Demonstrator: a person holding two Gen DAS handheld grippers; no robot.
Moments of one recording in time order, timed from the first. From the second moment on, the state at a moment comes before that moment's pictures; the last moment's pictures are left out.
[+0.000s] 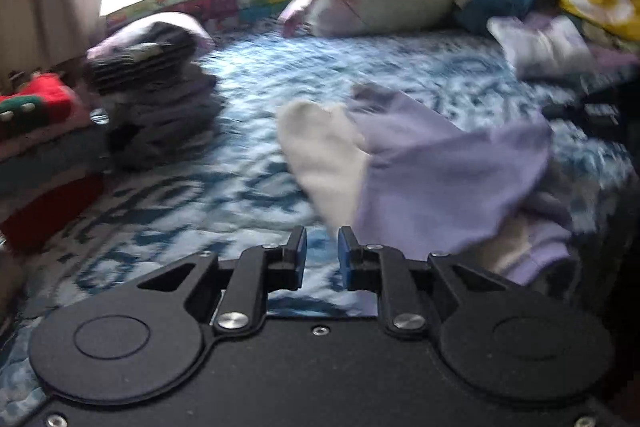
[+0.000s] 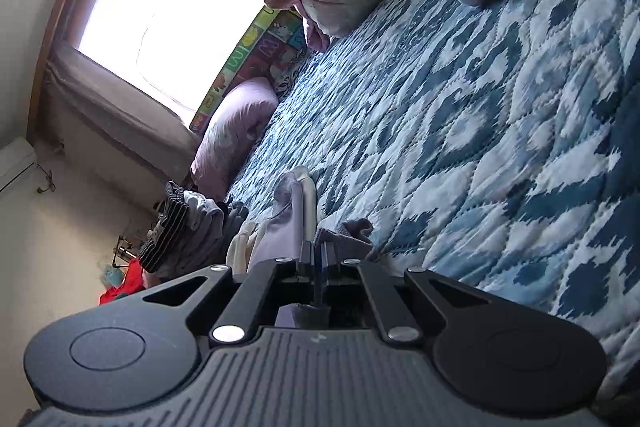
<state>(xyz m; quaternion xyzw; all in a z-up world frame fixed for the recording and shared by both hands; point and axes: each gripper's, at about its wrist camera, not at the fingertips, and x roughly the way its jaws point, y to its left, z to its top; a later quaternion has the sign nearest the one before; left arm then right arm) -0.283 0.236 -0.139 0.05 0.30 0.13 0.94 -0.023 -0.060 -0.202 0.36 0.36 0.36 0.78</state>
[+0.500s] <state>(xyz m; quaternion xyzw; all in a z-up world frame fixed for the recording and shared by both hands) -0.222 0.324 -0.139 -0.15 0.32 0.15 0.92 -0.018 -0.054 -0.209 0.35 0.37 0.37 0.78</state>
